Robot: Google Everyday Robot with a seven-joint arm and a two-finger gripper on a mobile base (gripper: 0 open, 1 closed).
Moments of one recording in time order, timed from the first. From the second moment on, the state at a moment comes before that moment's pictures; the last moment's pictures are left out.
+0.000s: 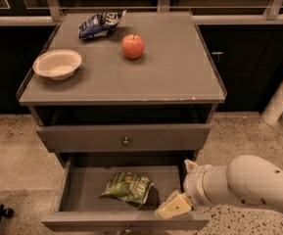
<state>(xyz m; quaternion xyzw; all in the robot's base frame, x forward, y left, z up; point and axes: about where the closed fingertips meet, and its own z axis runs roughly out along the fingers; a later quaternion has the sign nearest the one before) 0.402 -0.110 0.642 -0.42 0.85 0.16 0.29</state>
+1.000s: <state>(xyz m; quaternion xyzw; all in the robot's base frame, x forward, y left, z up) 0.410 -0.090 0.552 -0.34 0.87 0.21 0.28</state>
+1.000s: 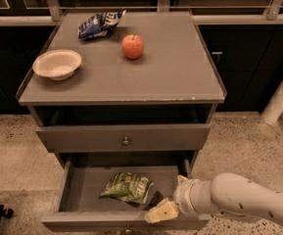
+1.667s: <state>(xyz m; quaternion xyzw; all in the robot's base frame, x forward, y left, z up) 0.458 -0.054 0.494 -0.31 0.86 0.24 0.32</state>
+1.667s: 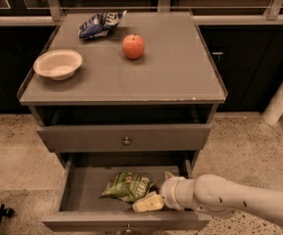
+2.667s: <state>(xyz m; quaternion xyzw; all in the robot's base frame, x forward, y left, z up) 0.477 -0.029 0.458 -0.32 0.84 0.29 0.32</state>
